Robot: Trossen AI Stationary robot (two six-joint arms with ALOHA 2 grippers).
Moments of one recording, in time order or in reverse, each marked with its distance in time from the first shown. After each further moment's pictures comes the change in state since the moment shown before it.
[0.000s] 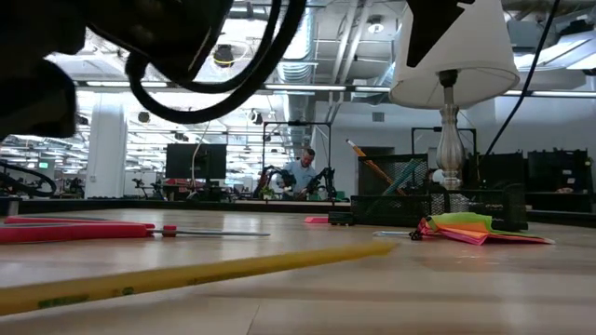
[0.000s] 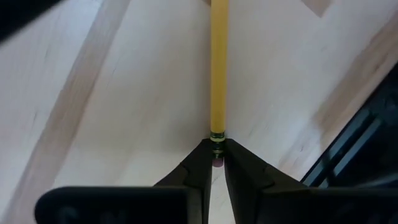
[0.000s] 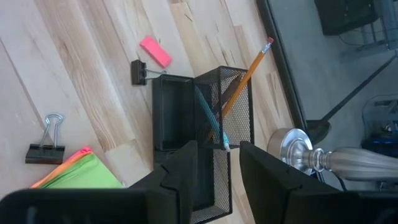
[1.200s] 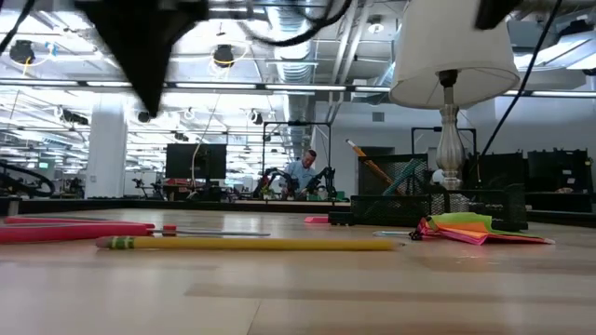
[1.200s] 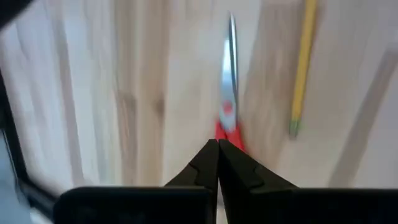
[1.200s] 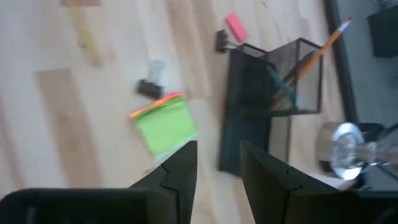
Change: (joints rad) left arm 0.126 0.000 0.288 -0.720 -0.388 0.514; right arm 0.293 -0.008 -0.001 -0.036 -0.117 0.153
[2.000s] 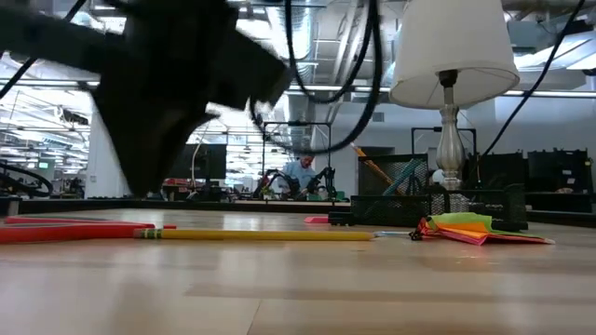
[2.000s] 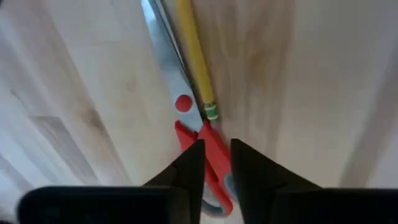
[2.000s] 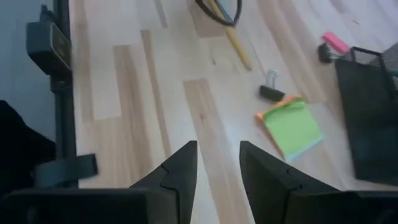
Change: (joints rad) left arm 0.091 0.051 -0.142 0.131 0.251 0.348; right arm 0.389 0.006 -0.236 0.421 0.164 0.374
